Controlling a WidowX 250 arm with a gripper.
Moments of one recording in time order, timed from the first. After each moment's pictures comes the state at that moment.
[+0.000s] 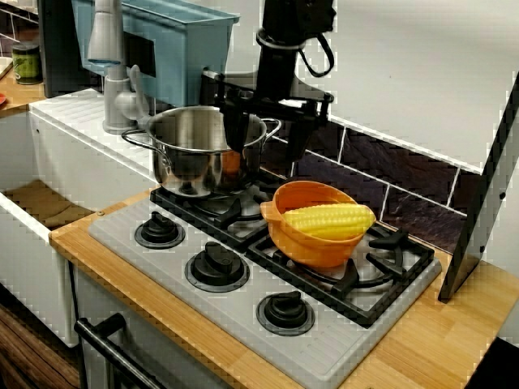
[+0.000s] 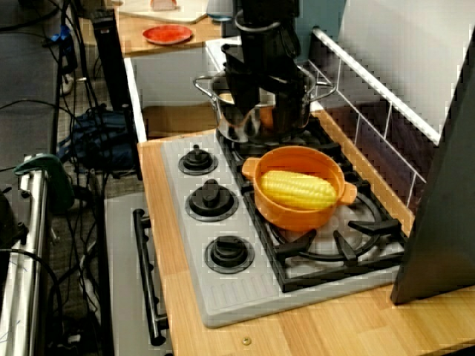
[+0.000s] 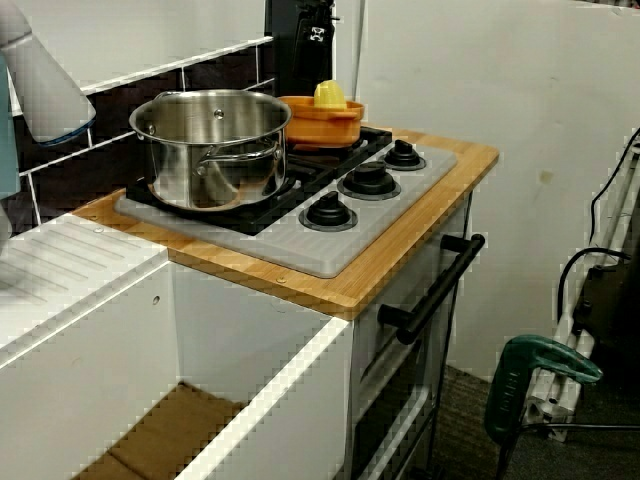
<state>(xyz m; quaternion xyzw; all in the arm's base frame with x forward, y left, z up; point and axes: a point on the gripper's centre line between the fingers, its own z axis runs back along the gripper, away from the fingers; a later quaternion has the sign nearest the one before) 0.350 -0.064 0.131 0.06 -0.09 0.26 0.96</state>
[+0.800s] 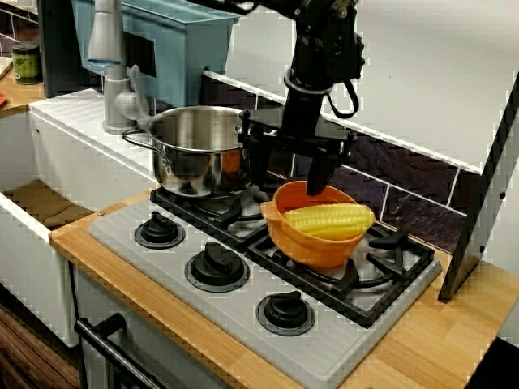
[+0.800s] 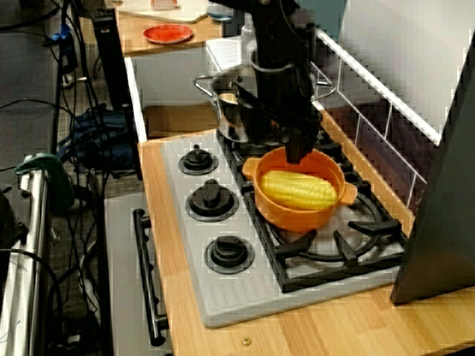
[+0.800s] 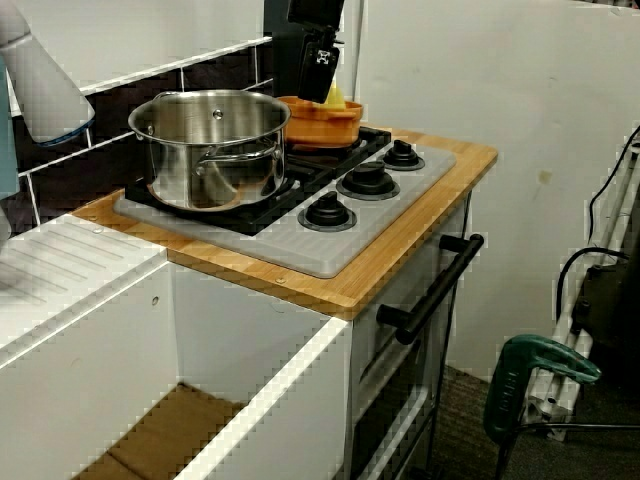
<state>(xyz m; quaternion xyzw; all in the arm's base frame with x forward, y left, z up) 0.355 -0.086 0.105 0.07 -0.10 0.26 0.96</state>
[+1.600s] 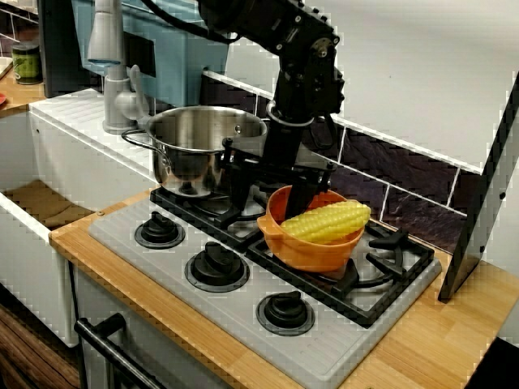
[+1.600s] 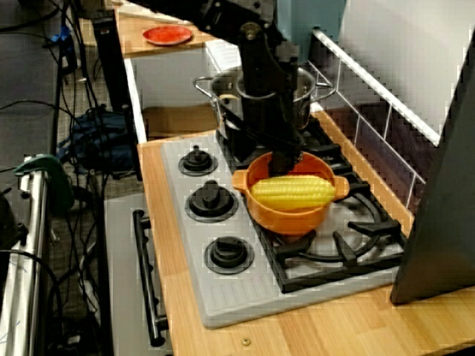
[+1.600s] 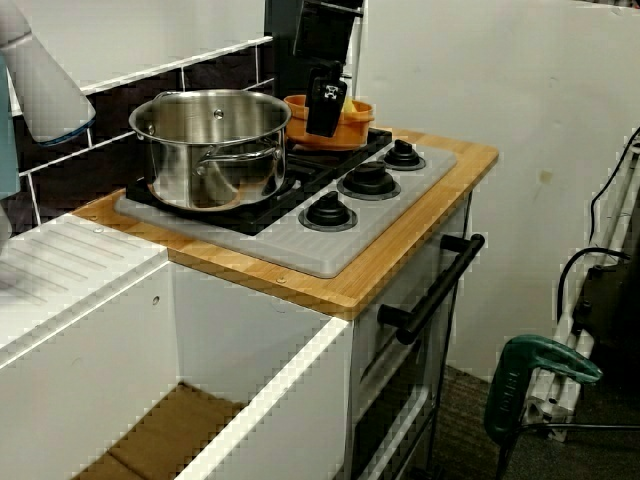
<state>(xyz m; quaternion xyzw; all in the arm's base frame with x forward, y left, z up) 0.342 -0.075 0.079 0.08 -0.09 0.27 0.96</state>
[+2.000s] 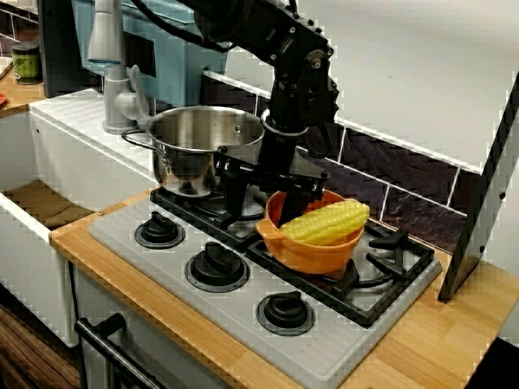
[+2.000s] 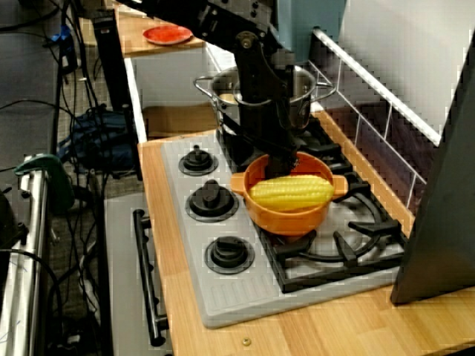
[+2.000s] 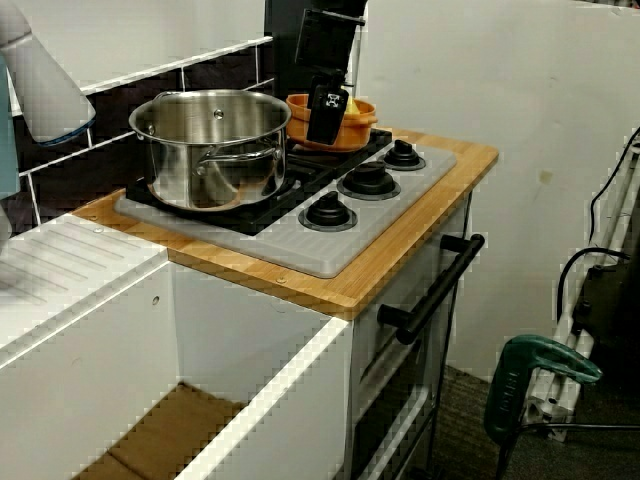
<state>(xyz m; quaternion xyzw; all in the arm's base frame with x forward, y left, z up) 0.339 -0.073 0.073 0.08 -0.08 0.27 0.96</state>
